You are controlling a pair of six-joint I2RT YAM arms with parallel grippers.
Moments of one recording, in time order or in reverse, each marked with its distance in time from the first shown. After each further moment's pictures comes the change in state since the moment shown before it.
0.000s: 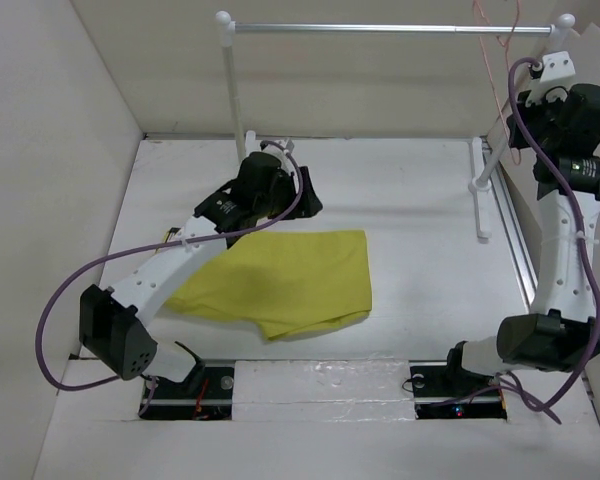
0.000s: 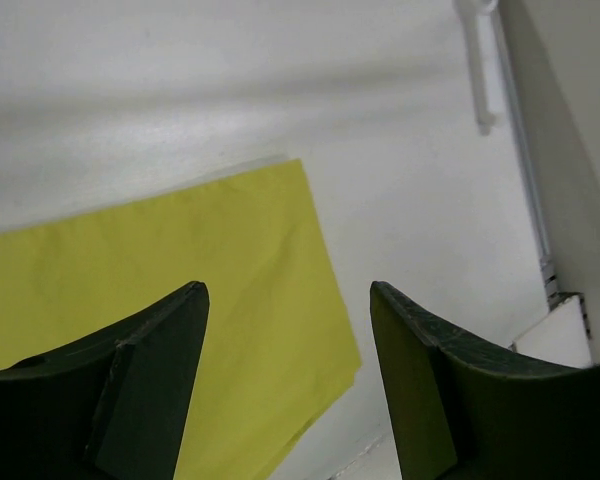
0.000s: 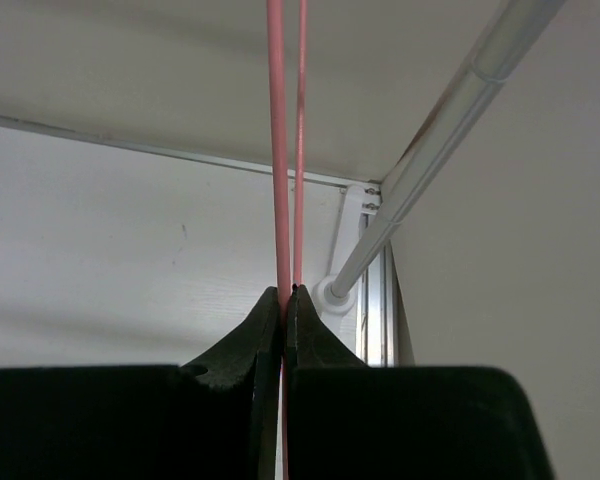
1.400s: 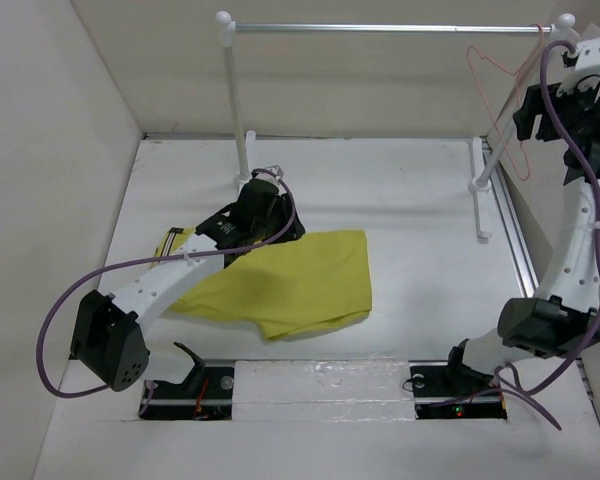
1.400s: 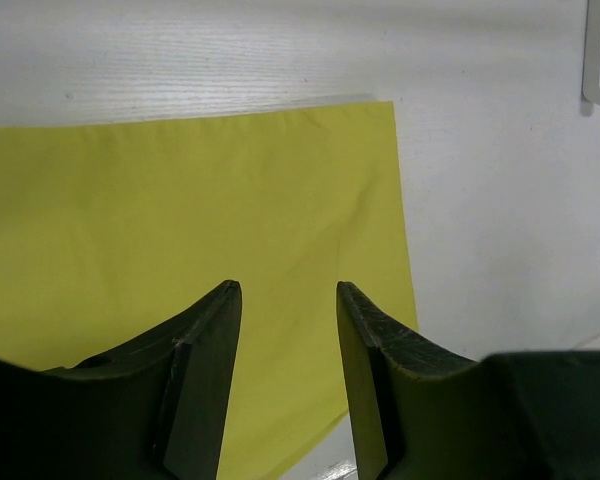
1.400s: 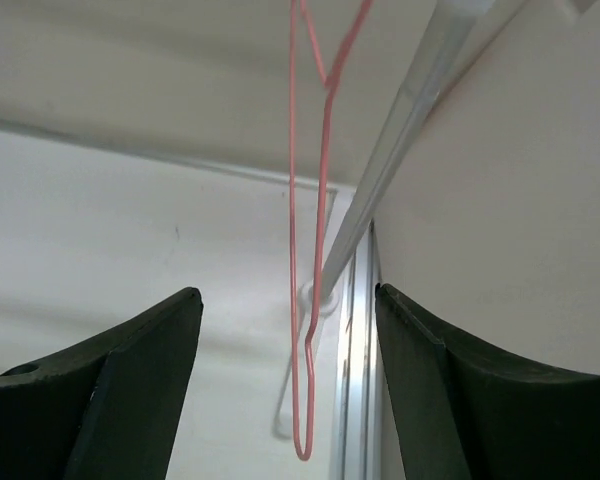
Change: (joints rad) left arm 0.000 -0.072 -0.195 0.042 -0.077 -0.061; right arm -0.131 0.070 0.241 -0.122 -0.165 -0.015
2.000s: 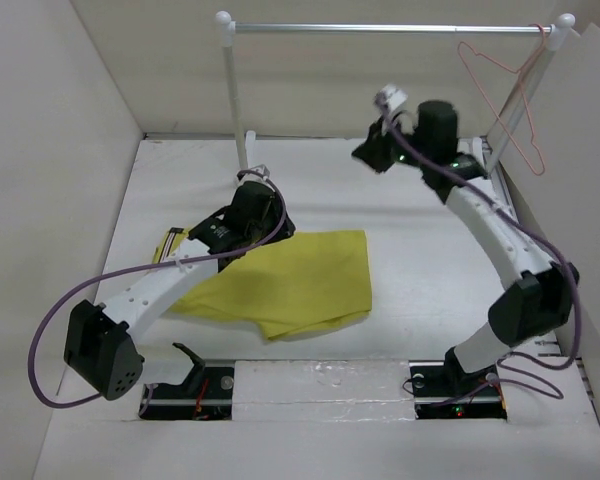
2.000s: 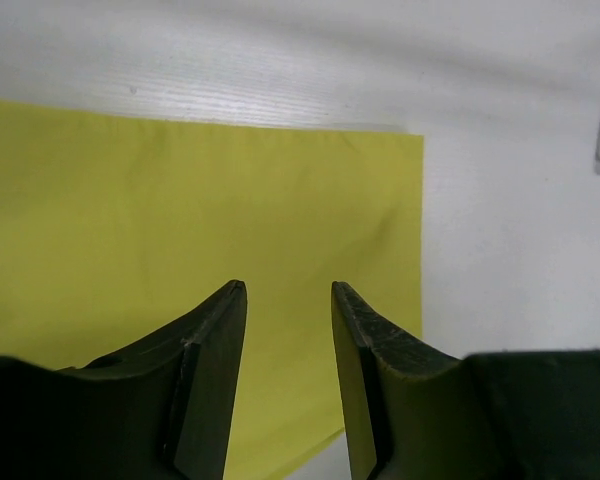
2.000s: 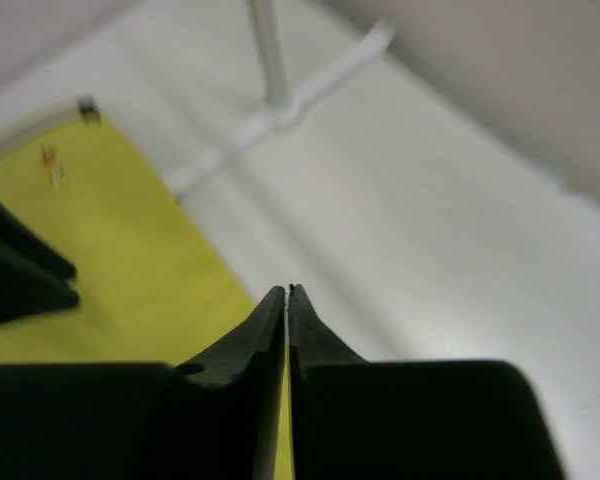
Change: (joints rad) left arm 0.000 -0.047 -0.031 -0.041 -0.117 -0.086; right arm 0.725 0.122 -0.522 0.381 -0.115 0.206
